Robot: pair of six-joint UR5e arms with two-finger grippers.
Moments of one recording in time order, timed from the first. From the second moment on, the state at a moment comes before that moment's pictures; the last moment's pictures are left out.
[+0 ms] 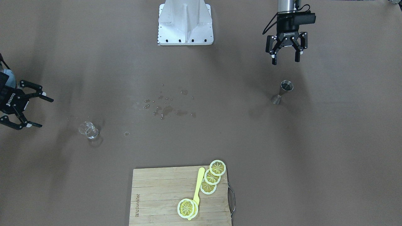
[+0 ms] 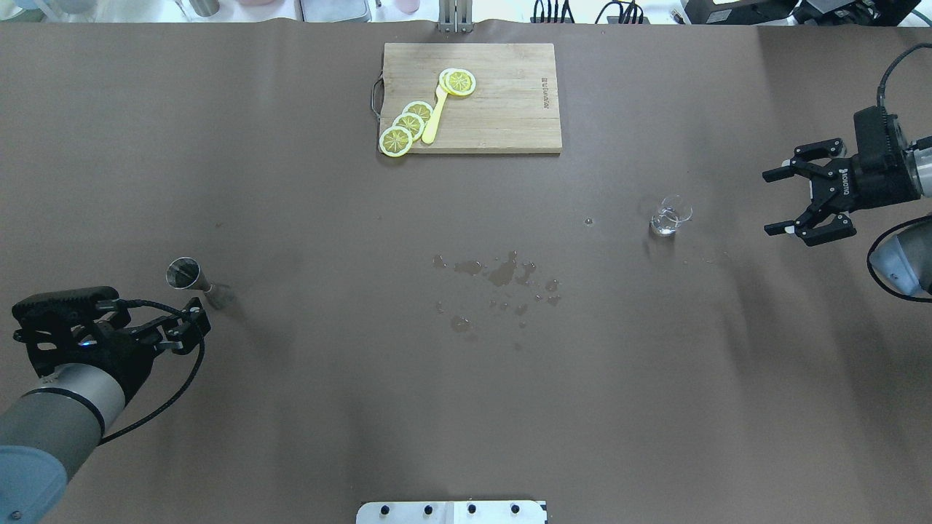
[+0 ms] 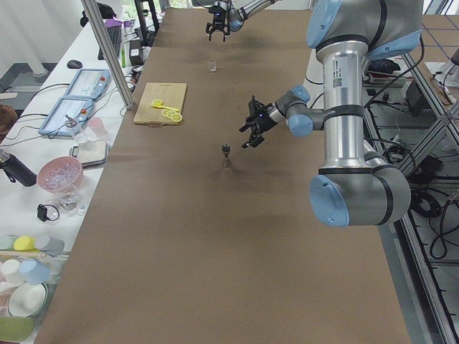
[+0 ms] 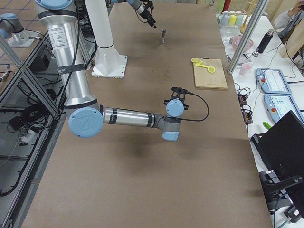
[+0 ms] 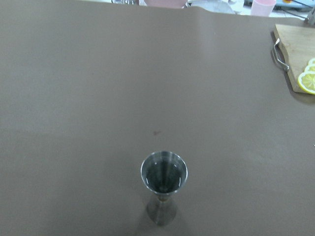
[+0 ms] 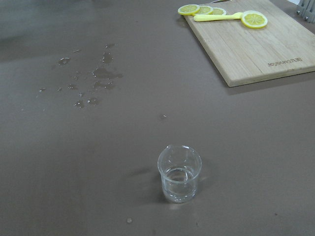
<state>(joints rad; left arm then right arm) -0.16 -1.39 -2.25 -1.83 -0.86 -1.61 1.12 -1.36 1.19 0.05 2.57 0.07</state>
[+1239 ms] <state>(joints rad) -0.06 -1.51 -1.91 -1.94 -0.52 -1.80 0.95 -1.33 1.12 0.08 2.36 0.00</state>
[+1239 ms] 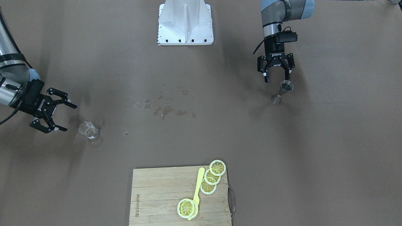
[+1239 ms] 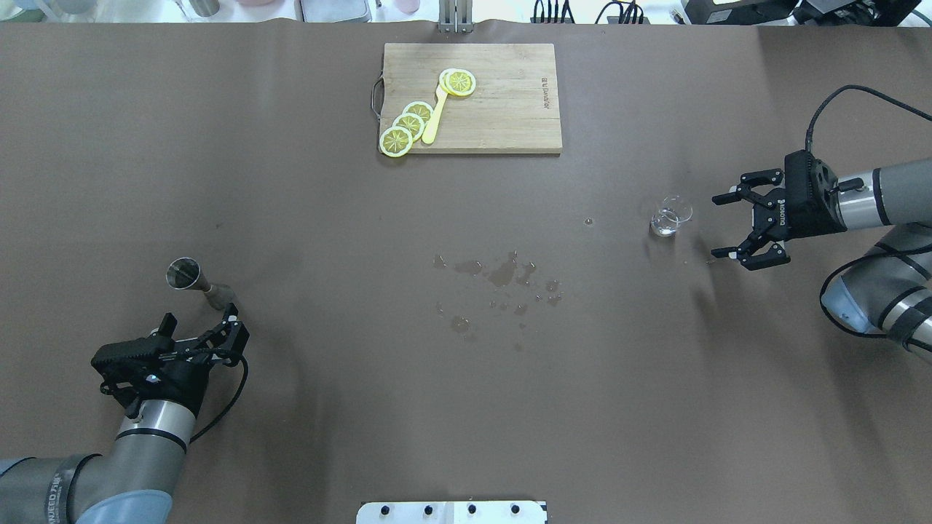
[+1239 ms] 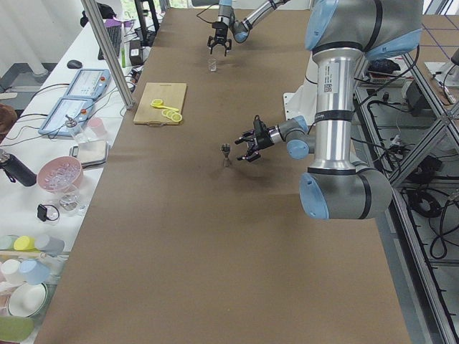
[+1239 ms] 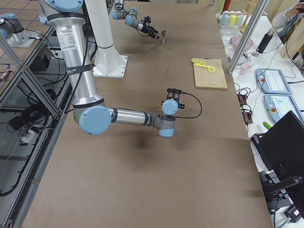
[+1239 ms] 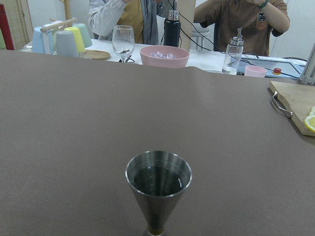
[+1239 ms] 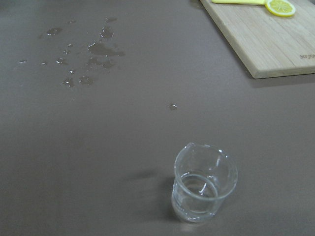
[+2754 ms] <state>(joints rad) -0.07 -1.61 -1.71 -1.94 -0.30 -1.83 0.93 -1.22 0.97 0.13 2.36 0.00</state>
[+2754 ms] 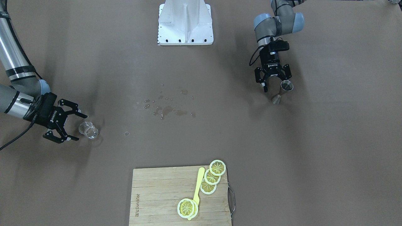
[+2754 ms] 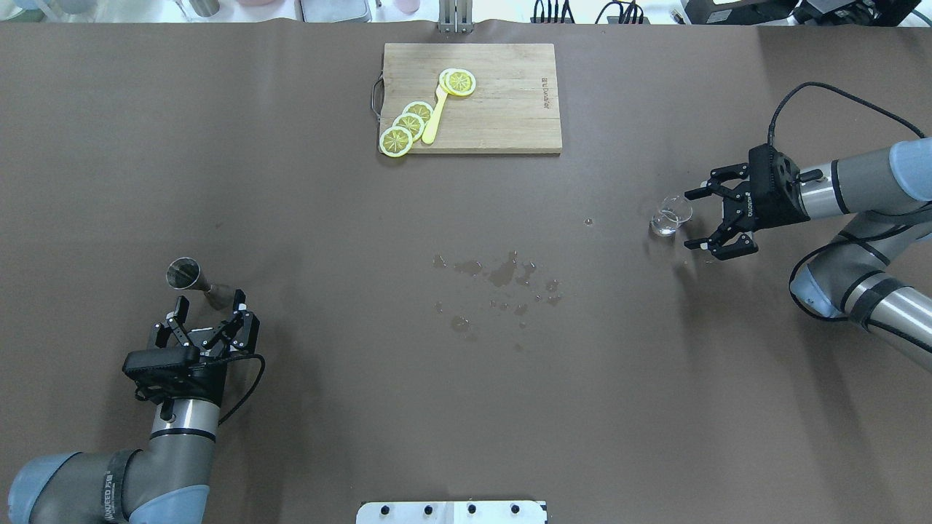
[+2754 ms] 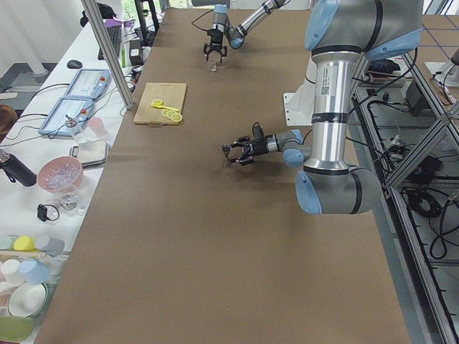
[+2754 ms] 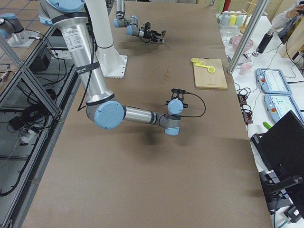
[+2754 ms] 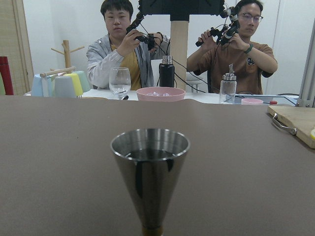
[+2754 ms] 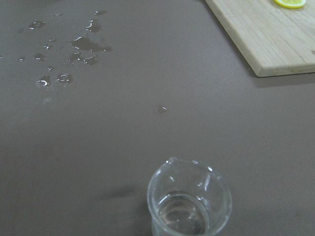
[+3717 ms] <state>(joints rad) -0.11 -1.60 -1.68 -1.95 -0.28 -1.83 0.91 -1.19 0.94 0.13 2.34 0.00</state>
